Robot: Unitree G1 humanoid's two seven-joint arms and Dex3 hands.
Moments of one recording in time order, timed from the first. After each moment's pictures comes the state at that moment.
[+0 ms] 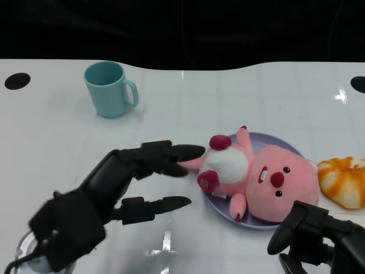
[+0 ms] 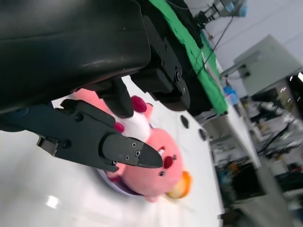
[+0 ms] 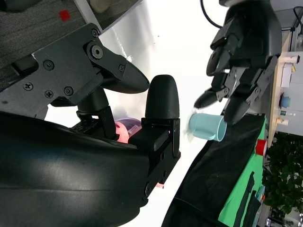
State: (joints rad) left arm -0.01 0.21 -0.15 -0.22 -0.07 -0.07 -0.33; right arm 0.48 -0.21 0.08 -0.71 0.09 0.24 0.28
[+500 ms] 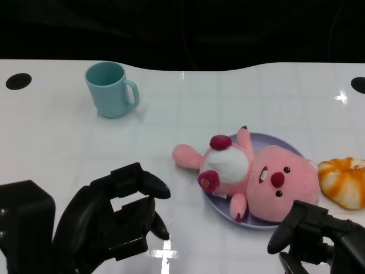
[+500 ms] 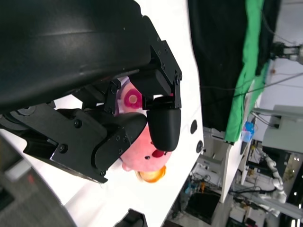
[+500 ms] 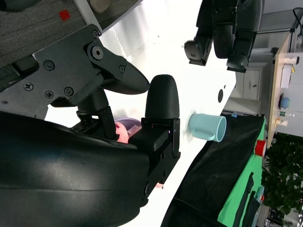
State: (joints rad) left arm 0.18 0.08 -0.01 -0.56 -0.43 0.58 -0.18; right arm 0.48 -0.21 0.08 -0.71 0.09 0.25 0.28
